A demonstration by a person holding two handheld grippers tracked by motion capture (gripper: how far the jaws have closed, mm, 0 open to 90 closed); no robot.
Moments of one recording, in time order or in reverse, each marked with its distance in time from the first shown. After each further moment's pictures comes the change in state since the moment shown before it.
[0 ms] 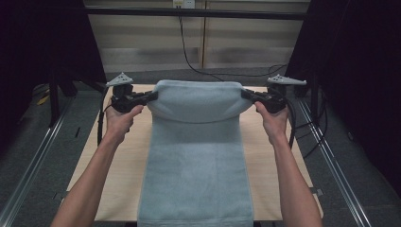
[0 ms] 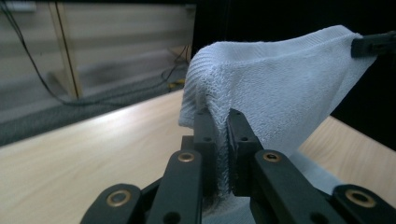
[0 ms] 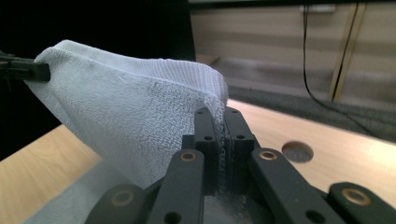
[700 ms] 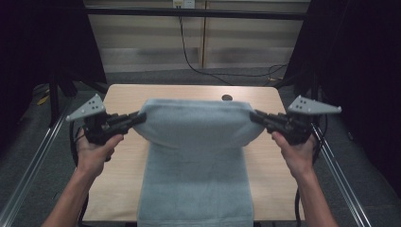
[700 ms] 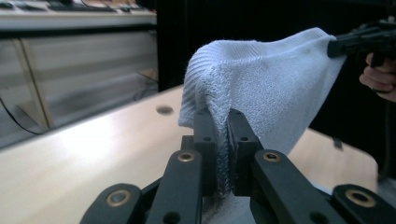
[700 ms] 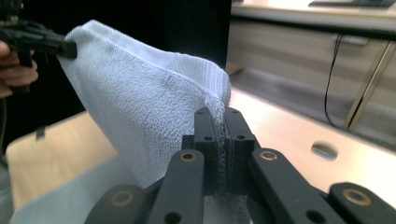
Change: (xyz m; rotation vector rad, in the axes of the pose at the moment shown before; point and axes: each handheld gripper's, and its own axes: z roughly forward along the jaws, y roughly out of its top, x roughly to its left) left arm -0.073 -0.033 -0.093 -0.047 -0.114 0.093; right arm 0.083 -0.013 -0.106 -0.028 0.099 -0.167
